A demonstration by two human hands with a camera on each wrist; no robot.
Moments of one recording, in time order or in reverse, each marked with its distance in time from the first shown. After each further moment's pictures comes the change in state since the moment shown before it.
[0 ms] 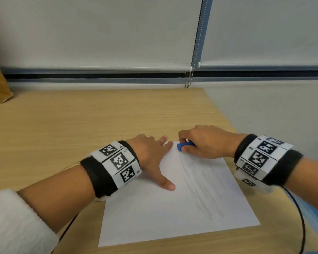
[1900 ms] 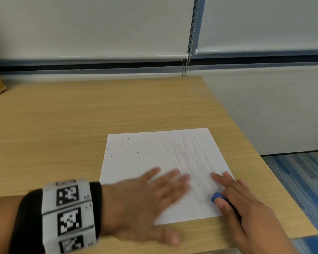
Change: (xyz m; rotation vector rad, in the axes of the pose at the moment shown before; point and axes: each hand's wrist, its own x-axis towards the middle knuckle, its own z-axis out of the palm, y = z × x) left_hand -0.065 0.054 0.057 0.072 0.019 0.403; right_hand -0.154 -0.052 0.124 0.466 0.749 0.193
